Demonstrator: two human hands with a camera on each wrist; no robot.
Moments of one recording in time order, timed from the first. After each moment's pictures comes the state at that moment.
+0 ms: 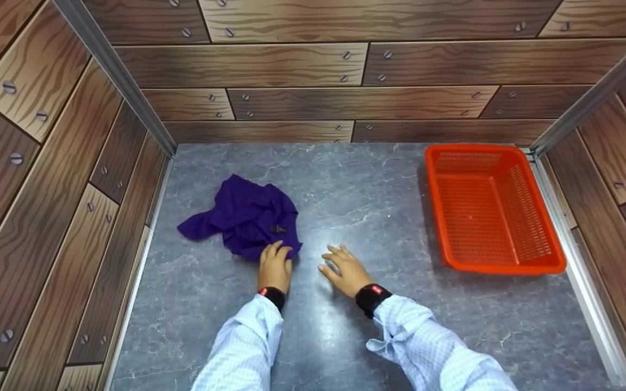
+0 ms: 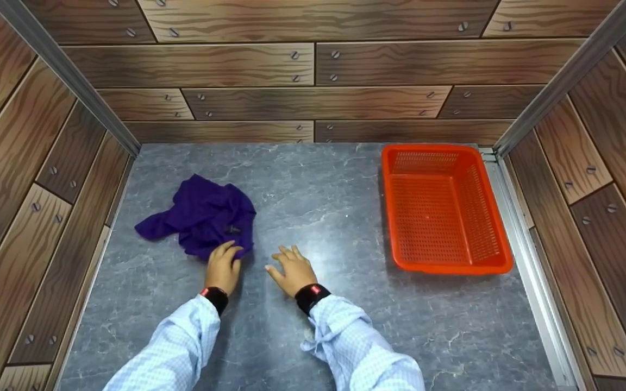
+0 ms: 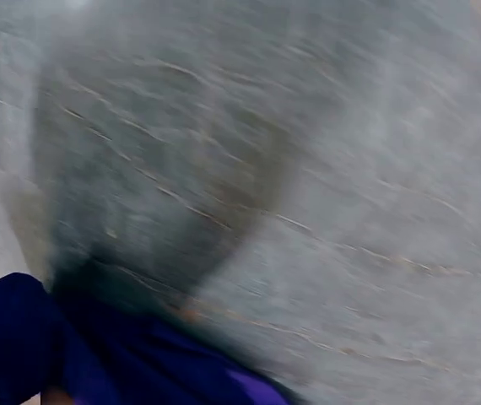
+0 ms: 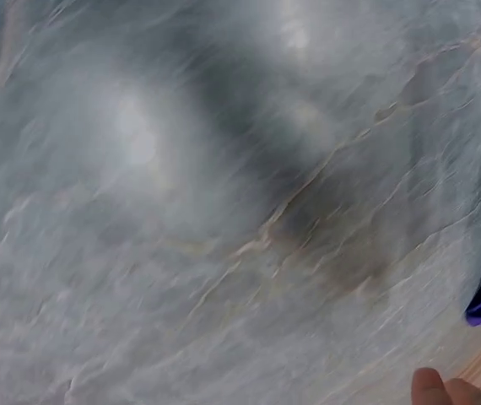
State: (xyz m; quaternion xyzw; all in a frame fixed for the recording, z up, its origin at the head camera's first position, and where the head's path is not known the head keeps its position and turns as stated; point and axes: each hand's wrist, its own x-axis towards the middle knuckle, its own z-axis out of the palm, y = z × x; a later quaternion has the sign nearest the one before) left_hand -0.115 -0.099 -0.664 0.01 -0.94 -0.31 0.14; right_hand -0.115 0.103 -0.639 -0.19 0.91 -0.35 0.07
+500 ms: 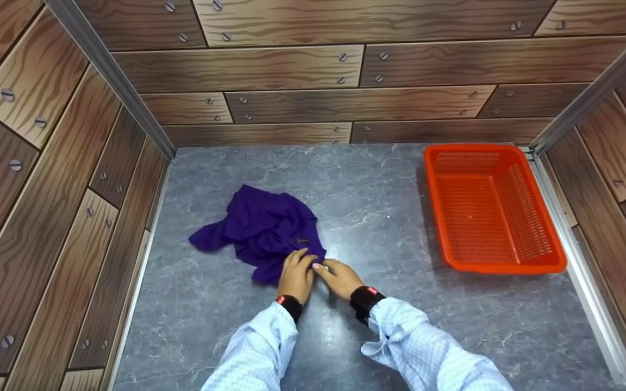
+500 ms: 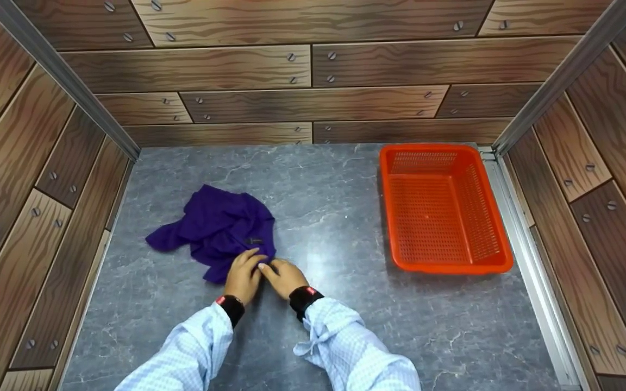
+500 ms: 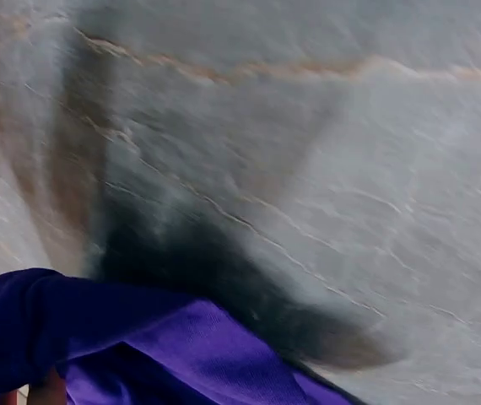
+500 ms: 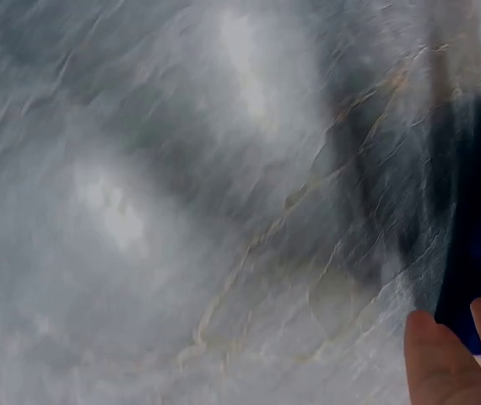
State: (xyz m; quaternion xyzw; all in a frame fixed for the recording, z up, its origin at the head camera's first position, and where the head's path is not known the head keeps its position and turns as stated) left_hand -0.102 -0.061 -0.662 -0.08 -0.93 -0.35 0.13; right_hand -0.112 0.085 -0.640 -0.10 0.87 -0.45 0.15
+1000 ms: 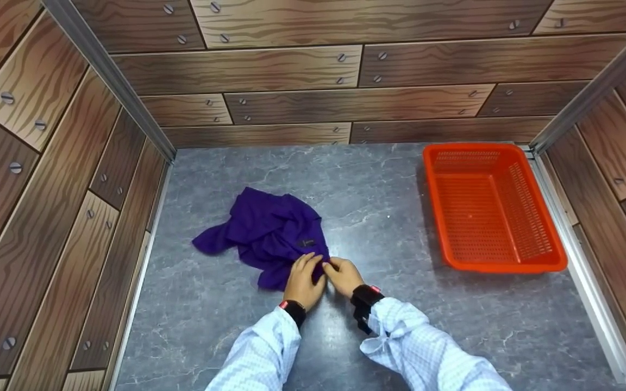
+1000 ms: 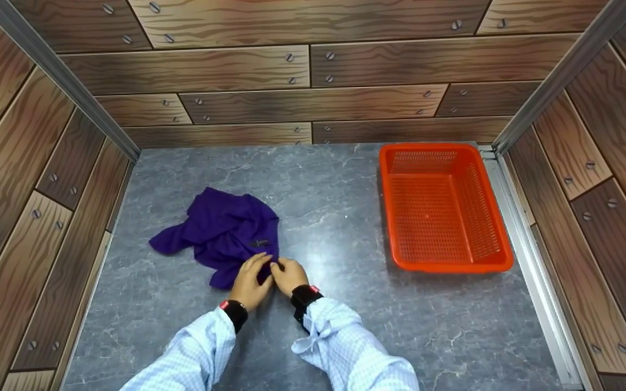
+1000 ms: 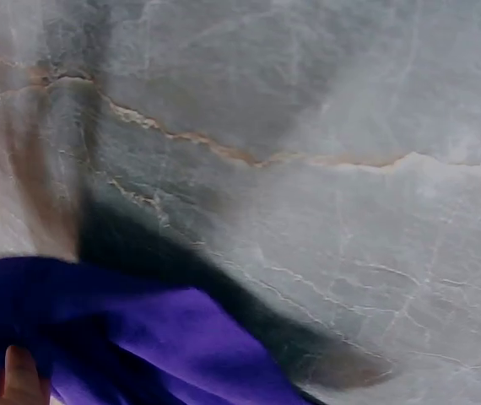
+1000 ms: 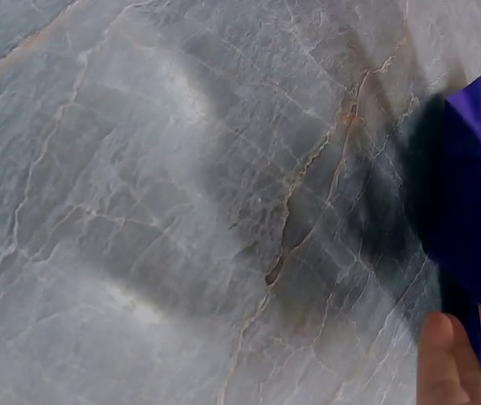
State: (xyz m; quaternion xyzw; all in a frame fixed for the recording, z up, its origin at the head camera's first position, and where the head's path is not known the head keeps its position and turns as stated) left_hand -0.096 -0.054 -0.666 -0.10 -0.92 -0.38 0.07; right_hand -0.113 0.085 -0.637 -0.03 0.84 -0.53 0.11
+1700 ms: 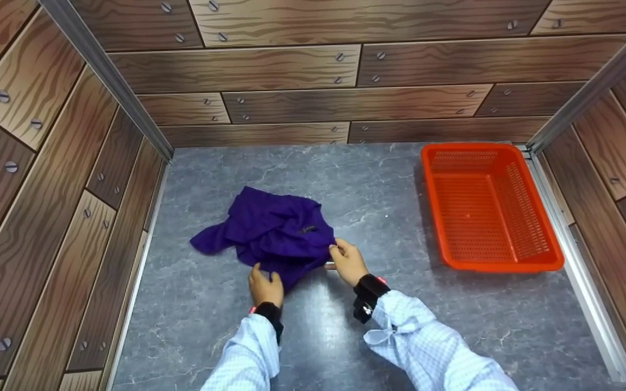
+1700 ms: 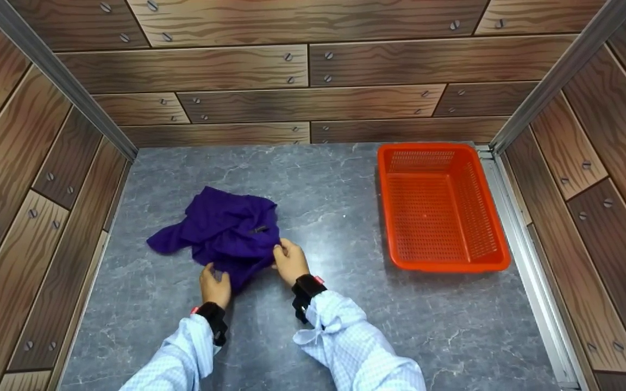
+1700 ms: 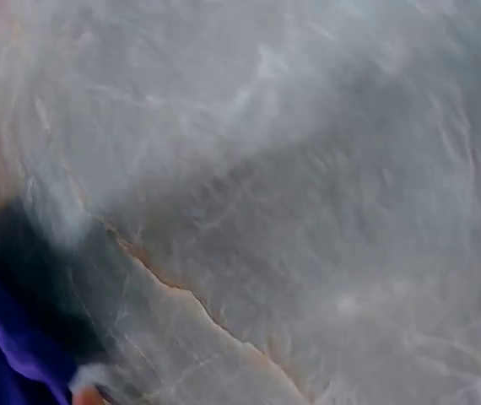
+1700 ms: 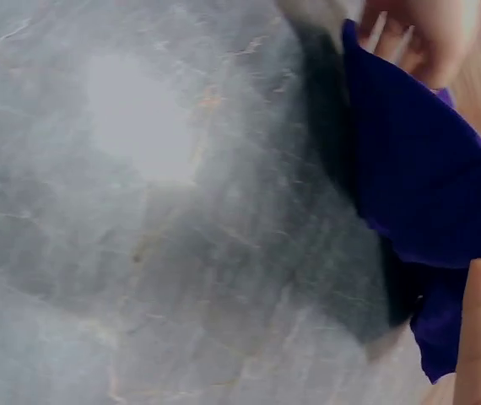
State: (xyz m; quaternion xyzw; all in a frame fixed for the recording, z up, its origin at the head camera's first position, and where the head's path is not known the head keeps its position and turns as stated) left_hand -0.096 -0.100 -0.694 0.27 -0.84 -0.46 0.13; right_hand -0.129 0.088 -0.609 0.05 0.72 -0.68 0.11
